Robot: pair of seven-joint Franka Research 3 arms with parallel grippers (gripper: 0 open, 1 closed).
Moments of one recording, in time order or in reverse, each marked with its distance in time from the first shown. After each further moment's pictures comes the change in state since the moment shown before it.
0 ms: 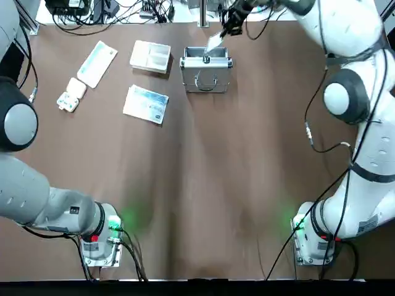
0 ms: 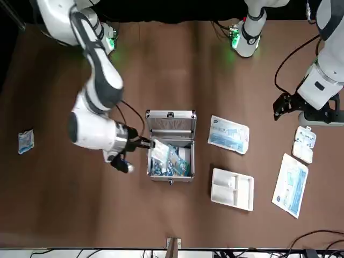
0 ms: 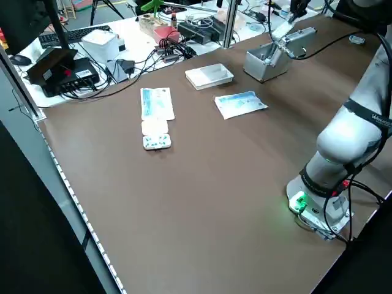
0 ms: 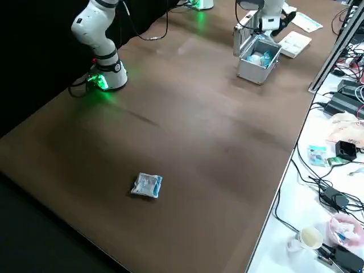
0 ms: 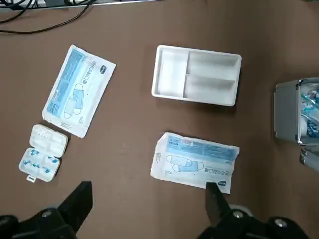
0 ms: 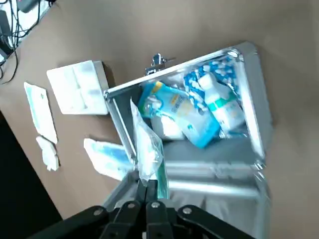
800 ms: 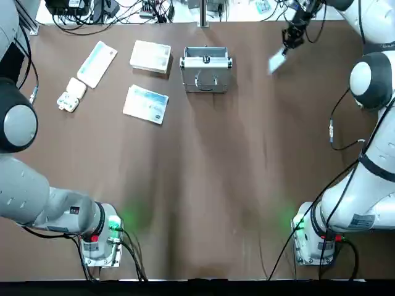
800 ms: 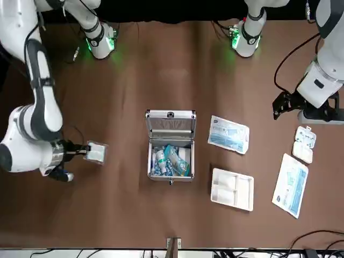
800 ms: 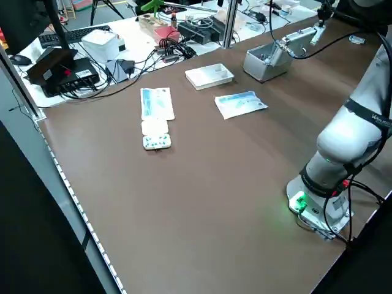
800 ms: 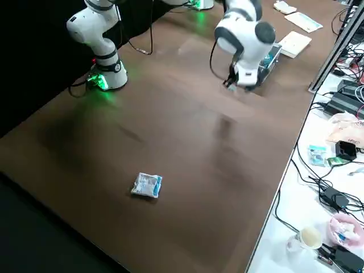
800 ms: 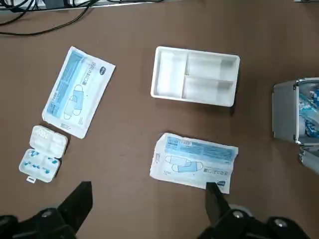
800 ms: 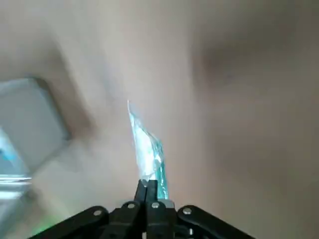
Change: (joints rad) left arm -0.002 -0.005 -0.001 0.001 0.000 0.000 0.000; right arm -0.320 -0.077 -0.083 -0.099 -0.266 -0.383 -0.282
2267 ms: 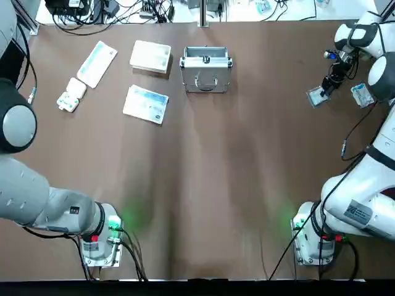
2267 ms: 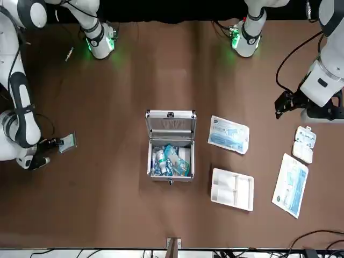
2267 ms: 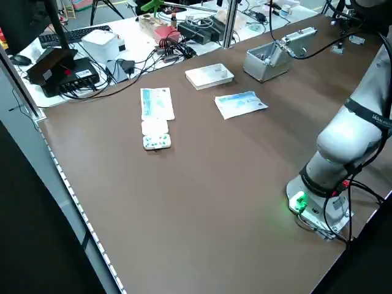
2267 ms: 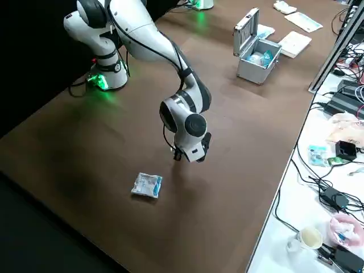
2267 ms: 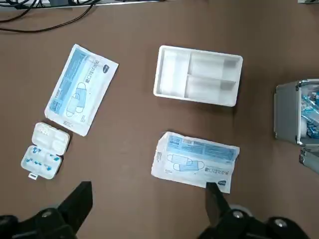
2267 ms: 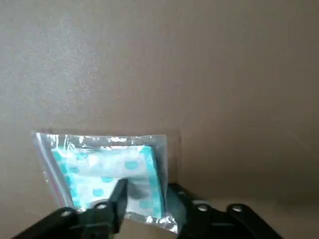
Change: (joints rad) left arm 0.002 -0.008 0.006 -0.002 0.000 -0.007 -0.007; right arm -0.362 0.185 -0.102 -0.197 -0.239 0.283 -0.911
